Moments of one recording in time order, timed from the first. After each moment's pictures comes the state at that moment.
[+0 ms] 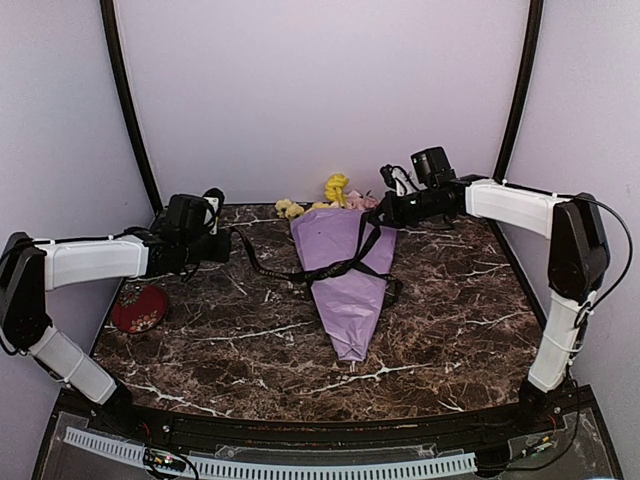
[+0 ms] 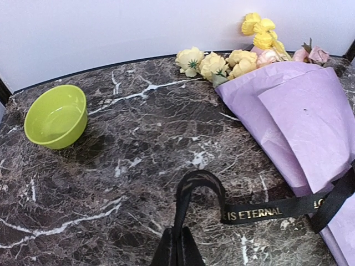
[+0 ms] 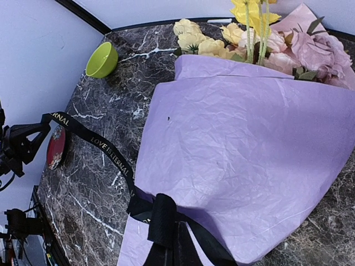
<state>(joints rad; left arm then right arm) -0.47 1.48 0.91 -0.02 -0.23 -0.20 0.46 1.87 1.51 -0.37 -0.47 0.34</state>
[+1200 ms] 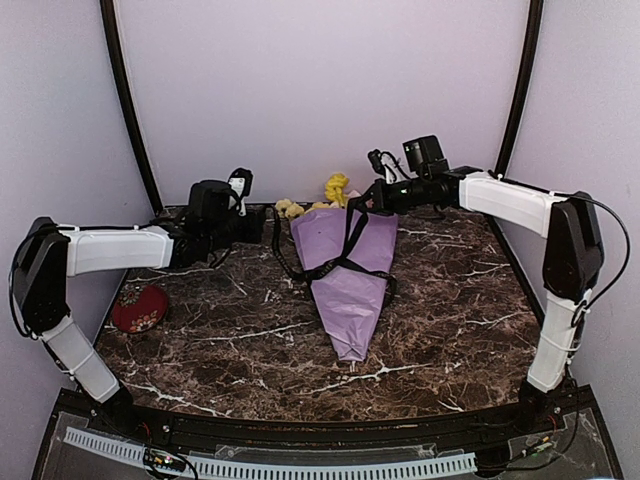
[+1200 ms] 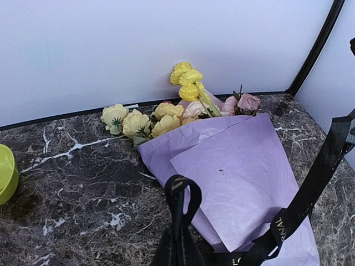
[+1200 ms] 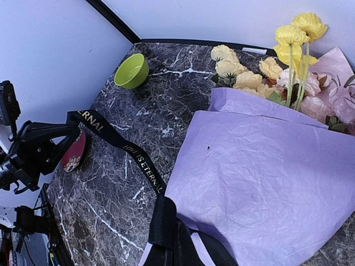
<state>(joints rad) -0.58 1.62 1.06 0.18 -0.13 -0.27 0.50 1.88 1.61 -0.34 -0.51 0.33</state>
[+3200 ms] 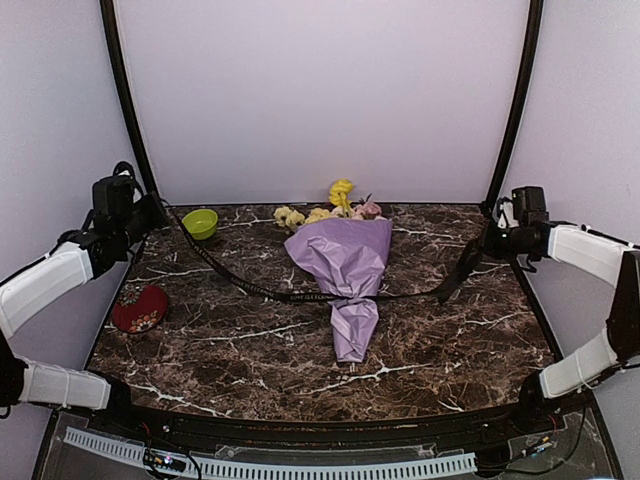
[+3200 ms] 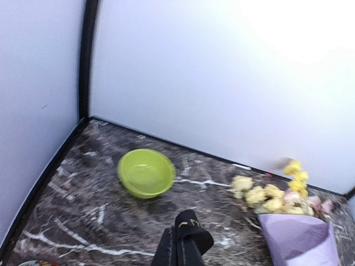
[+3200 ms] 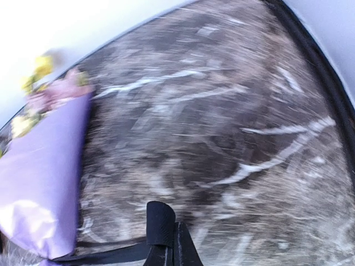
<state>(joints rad) -0.17 1.14 0.84 -0.04 -0.28 -0.46 0.00 1.37 0.89 -0.30 -0.18 0.39</state>
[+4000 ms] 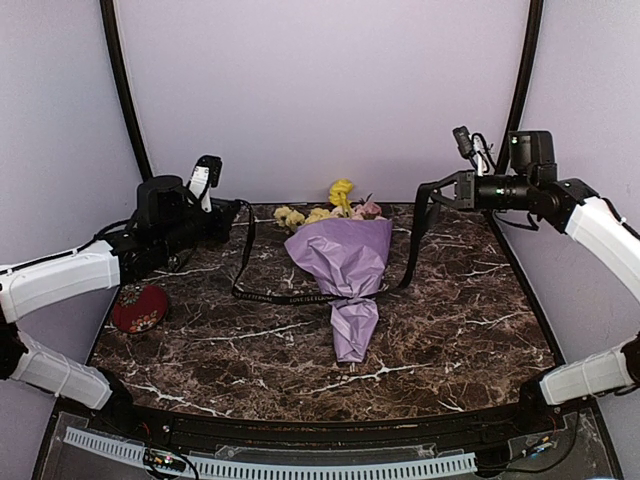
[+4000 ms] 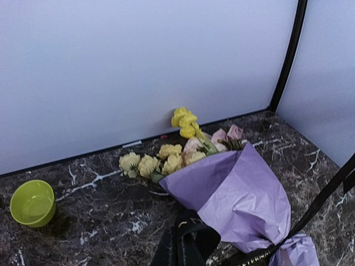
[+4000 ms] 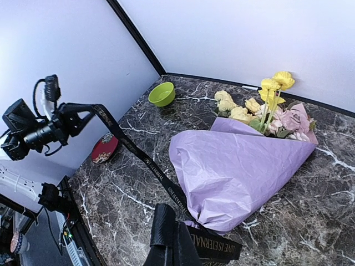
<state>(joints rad) -0.58 1.23 0.91 0.14 -0.12 -0.12 0.32 1.21 1.23 -0.45 -0.63 0.23</state>
